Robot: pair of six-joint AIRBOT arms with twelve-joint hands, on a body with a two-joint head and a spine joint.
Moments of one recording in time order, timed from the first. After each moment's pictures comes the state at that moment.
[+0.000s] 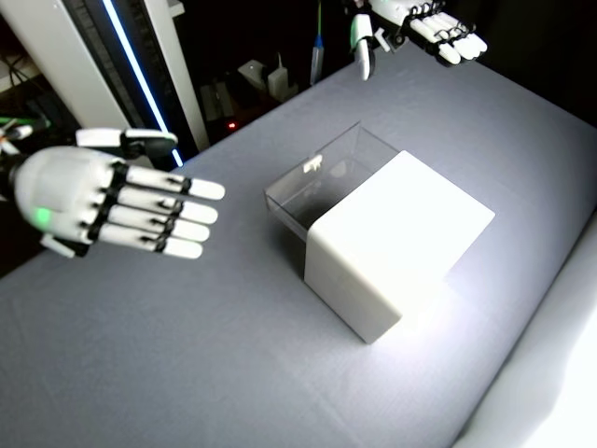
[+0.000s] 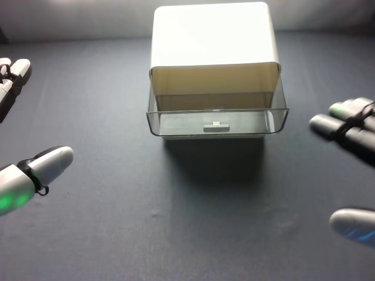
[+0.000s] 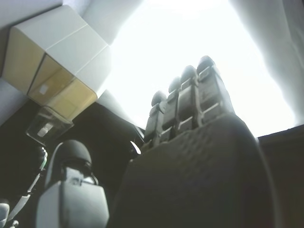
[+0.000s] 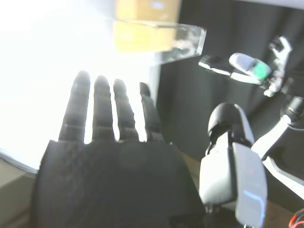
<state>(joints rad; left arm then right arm) 1.21 -0.85 0.78 -0.58 -1.61 1.09 -1.14 -0.90 0.78 0.18 1.31 -0.89</state>
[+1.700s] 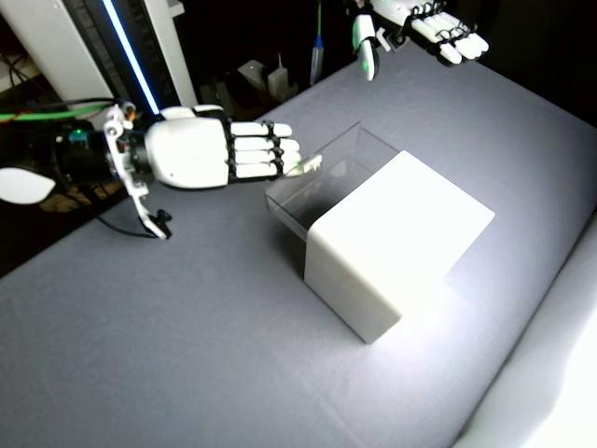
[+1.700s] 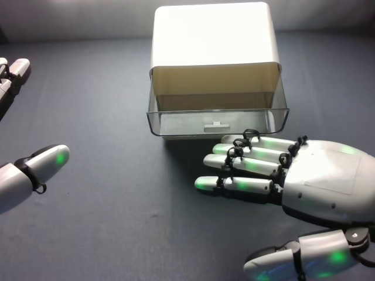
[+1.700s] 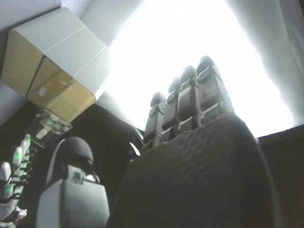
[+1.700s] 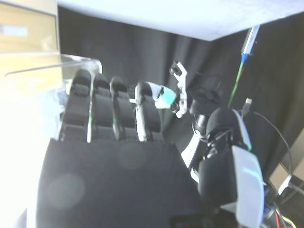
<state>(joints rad) 1.21 -0.85 0.79 -0.60 -1.61 1.09 -0.75 -1.03 0.93 -0.29 0.78 -0.80</state>
